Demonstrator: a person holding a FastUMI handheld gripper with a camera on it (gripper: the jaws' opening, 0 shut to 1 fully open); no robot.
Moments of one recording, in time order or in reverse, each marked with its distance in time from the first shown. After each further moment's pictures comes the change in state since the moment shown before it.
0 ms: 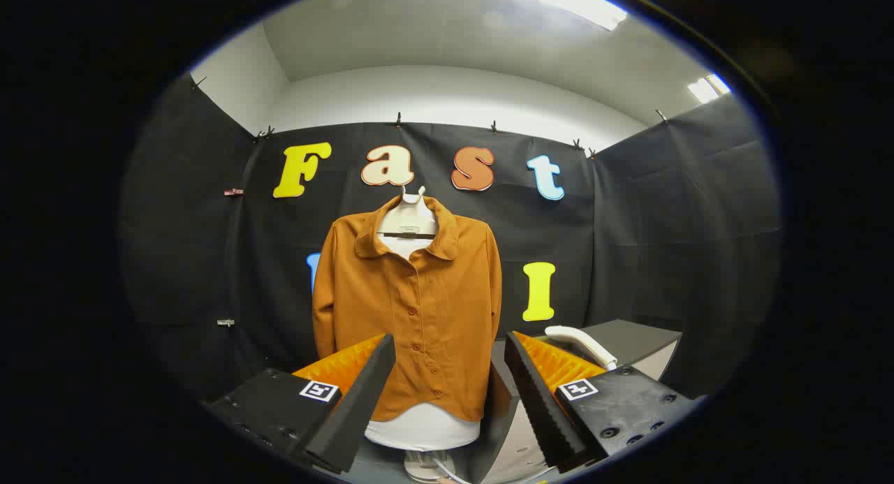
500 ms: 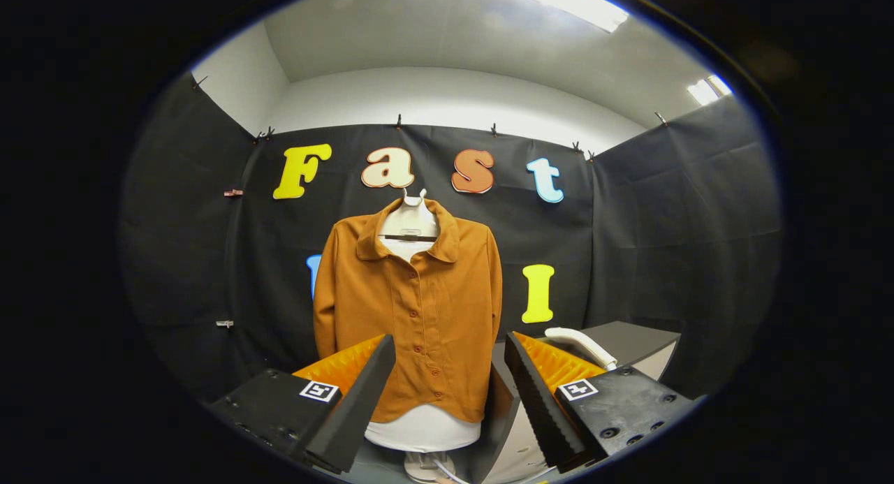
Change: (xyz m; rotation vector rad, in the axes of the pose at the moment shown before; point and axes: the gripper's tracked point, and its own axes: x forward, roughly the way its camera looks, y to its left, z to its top) arm -0.002 0.005 0.002 -0.002 -0.008 -0.011
